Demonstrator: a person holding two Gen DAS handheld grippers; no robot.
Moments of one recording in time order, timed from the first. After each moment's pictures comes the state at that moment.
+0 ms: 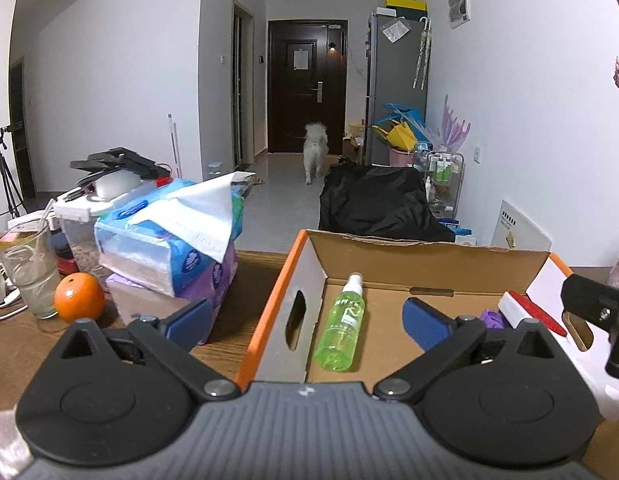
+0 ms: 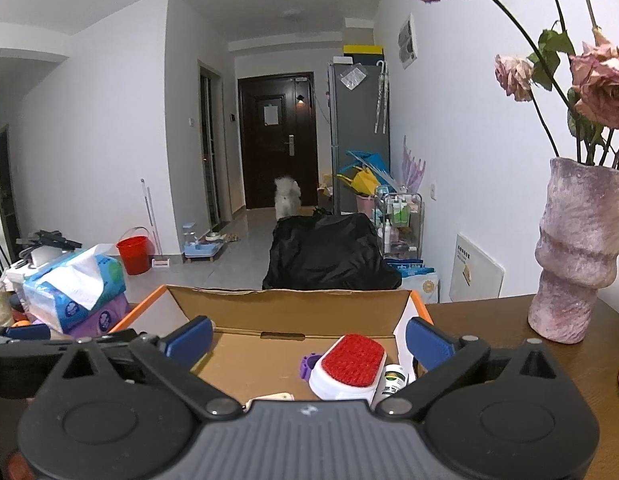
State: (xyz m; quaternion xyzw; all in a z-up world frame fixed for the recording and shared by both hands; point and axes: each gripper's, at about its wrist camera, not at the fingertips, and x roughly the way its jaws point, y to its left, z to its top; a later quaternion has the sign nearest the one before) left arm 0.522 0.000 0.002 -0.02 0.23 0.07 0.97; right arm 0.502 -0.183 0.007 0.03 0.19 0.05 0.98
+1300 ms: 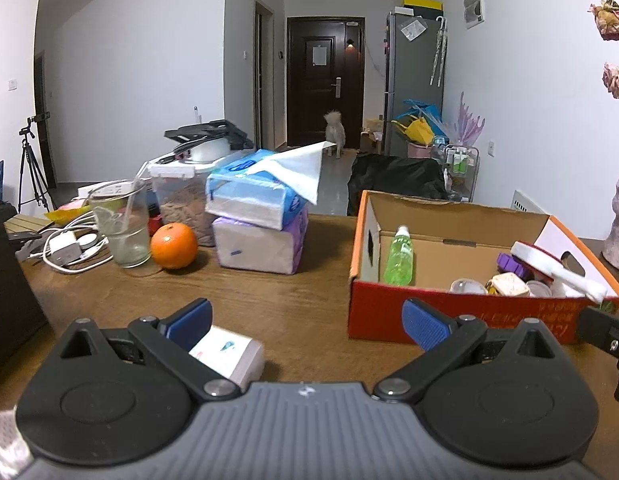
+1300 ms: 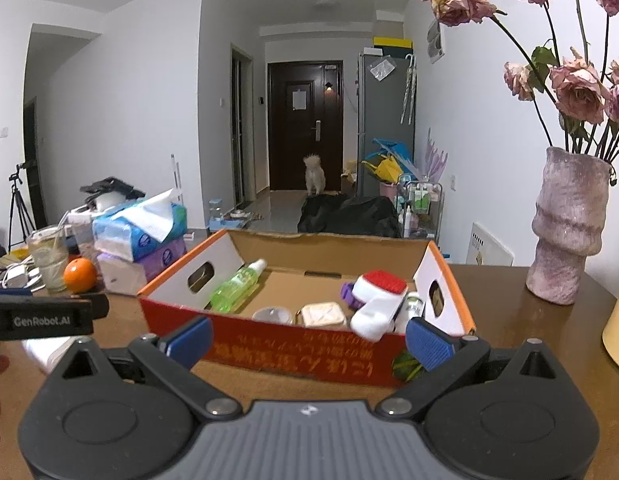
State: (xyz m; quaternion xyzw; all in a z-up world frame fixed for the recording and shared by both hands) left arm 0.401 0.051 0.000 -0.02 0.24 0.10 0.97; right arm 0.395 -0.156 -0.008 0.00 0.21 0.09 0.97
